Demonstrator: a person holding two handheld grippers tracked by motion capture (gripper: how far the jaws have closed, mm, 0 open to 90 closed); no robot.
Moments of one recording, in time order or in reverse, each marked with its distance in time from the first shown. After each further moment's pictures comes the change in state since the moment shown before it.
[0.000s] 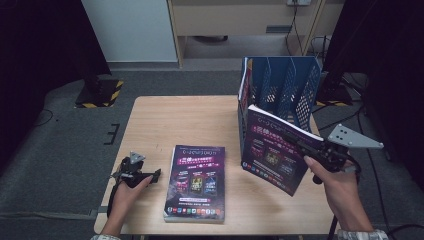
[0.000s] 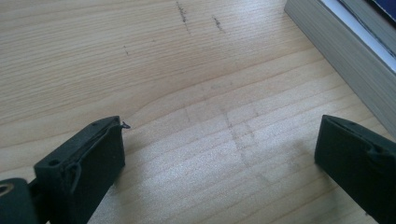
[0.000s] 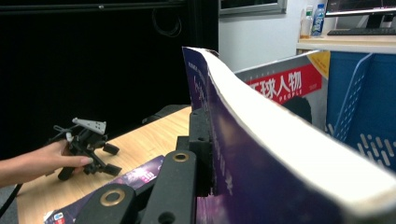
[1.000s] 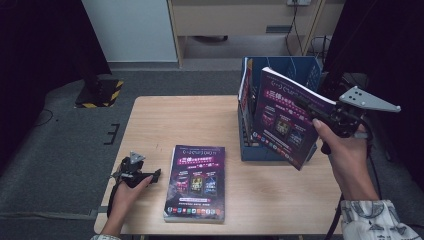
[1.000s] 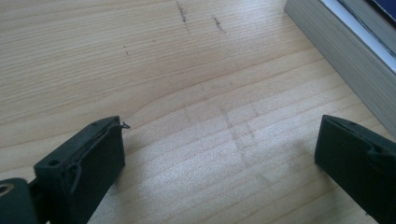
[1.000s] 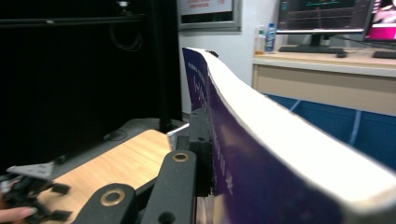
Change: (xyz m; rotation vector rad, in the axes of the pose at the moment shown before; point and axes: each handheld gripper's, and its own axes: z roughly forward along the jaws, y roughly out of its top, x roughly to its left) left arm 0.000 0.000 0.000 0.000 0.000 0.000; right arm -0.029 0.066 0.014 -0.027 -0.167 -0.007
